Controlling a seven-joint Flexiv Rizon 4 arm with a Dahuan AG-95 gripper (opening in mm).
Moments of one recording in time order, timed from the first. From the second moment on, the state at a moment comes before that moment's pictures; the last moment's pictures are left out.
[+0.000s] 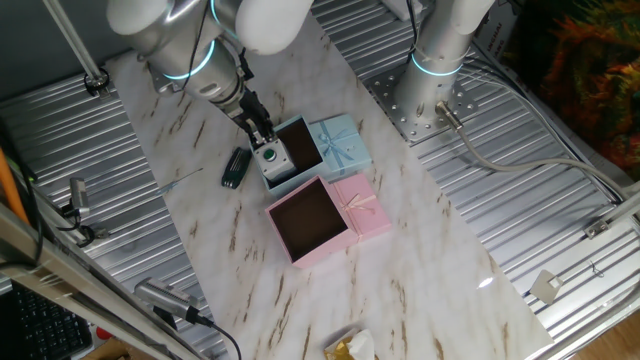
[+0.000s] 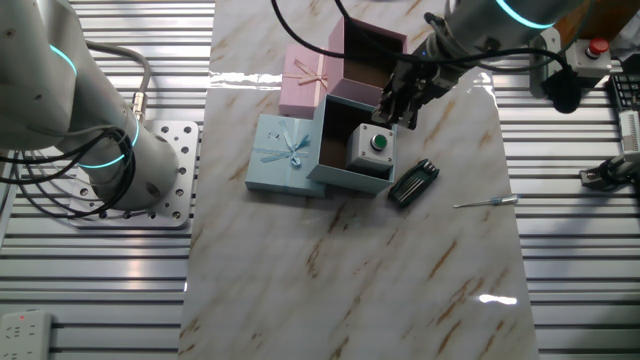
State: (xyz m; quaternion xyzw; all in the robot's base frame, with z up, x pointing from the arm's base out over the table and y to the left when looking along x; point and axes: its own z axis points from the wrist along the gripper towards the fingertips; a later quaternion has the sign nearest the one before) arm 0.458 0.031 0.164 -0.09 -0.98 -0.01 0.19
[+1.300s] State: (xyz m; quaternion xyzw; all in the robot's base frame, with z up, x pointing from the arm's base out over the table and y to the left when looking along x) arm 0.457 0.030 0.165 -0.08 -0.98 -0.02 0.17
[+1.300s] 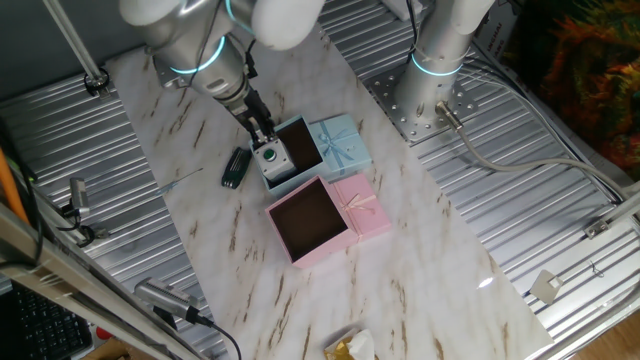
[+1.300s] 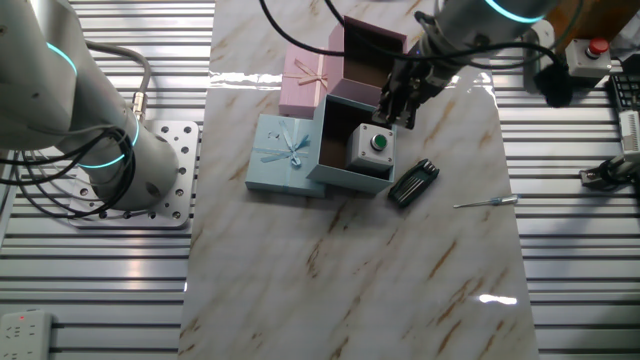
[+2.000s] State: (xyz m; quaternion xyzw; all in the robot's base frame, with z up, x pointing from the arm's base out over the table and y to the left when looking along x) arm 0.456 0.033 0.161 -0.08 -0.98 -0.02 0.18
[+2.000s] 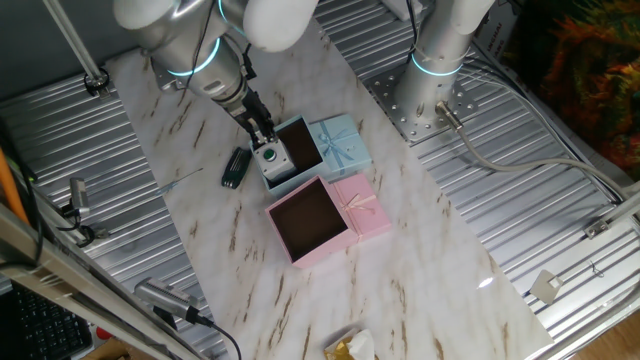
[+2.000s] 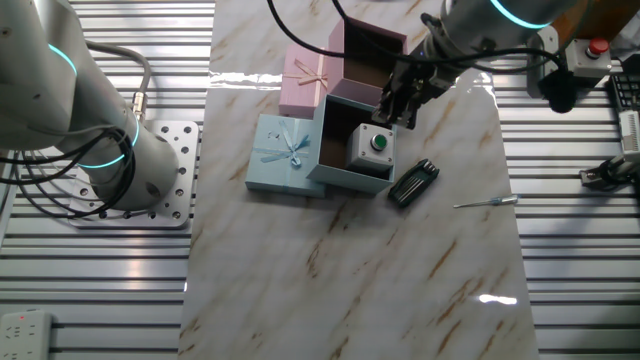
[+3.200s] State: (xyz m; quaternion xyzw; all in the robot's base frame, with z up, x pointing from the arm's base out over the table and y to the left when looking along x) arm 0.455 0.026 0.137 -0.09 -0.98 -0.01 0.17
